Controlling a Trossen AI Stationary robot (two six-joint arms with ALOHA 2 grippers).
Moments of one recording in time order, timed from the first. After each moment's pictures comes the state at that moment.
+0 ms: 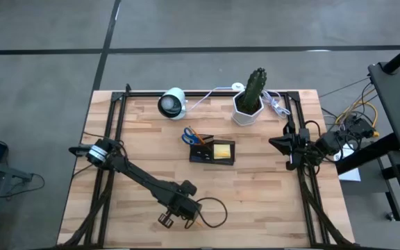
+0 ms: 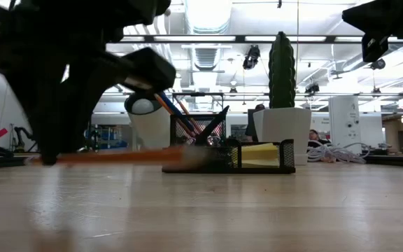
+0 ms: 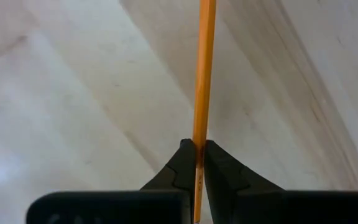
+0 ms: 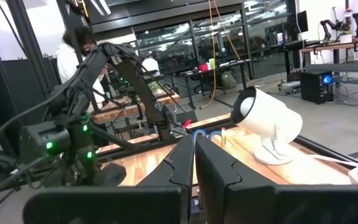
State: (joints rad) left arm -0.50 1.99 1.49 -0.86 0.06 0.08; right arm 0.46 0.09 0.20 0.03 0.61 0.18
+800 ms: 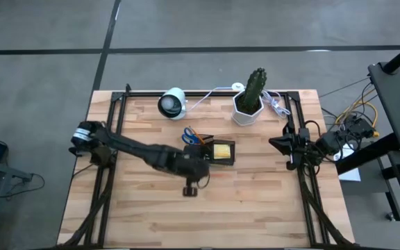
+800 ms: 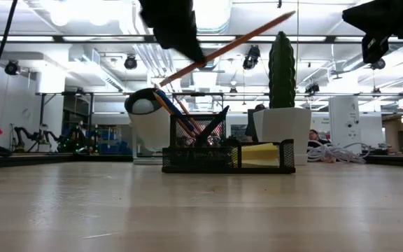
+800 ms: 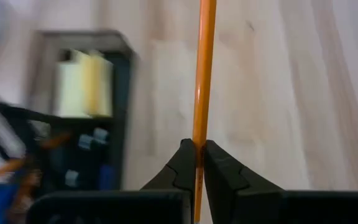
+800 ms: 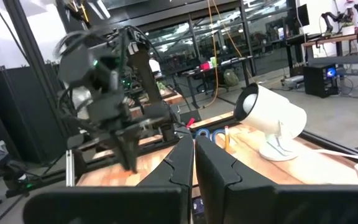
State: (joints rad) left arm -0.27 1.74 1.46 -0.68 -0.16 -0.16; right arm 0.46 0.09 0.20 0.04 0.60 0.23
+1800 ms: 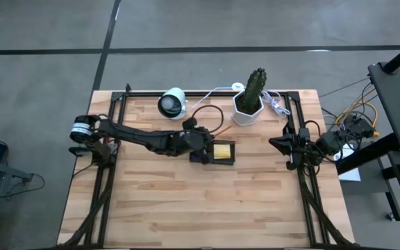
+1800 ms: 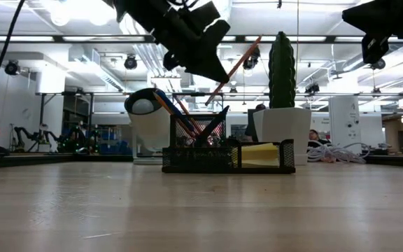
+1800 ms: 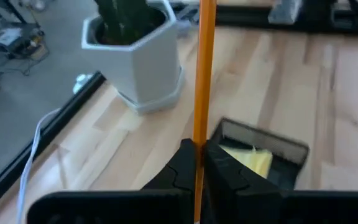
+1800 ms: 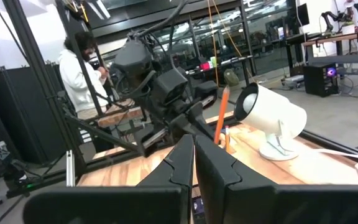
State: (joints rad) left arm -0.06 1.69 1.19 -0.07 -0.52 -0.15; right arm 0.46 0.09 0.20 0.03 0.60 0.23
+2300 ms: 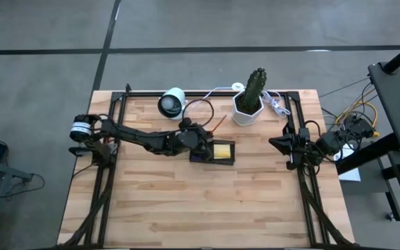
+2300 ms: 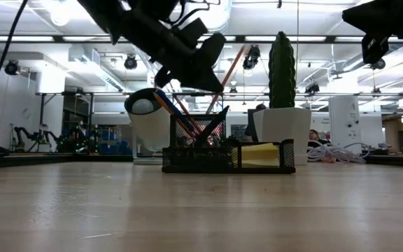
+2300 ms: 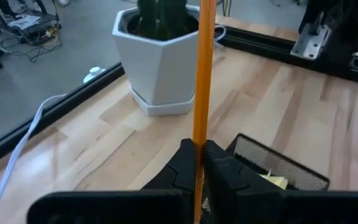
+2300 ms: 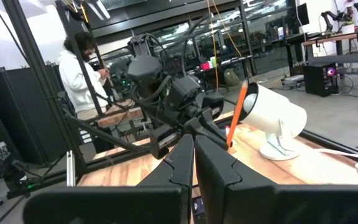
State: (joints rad) left arm -0.02 1.68 1.03 0.21 -0.56 -0.28; right arm 0.46 0.09 0.20 0.04 0.61 0.24
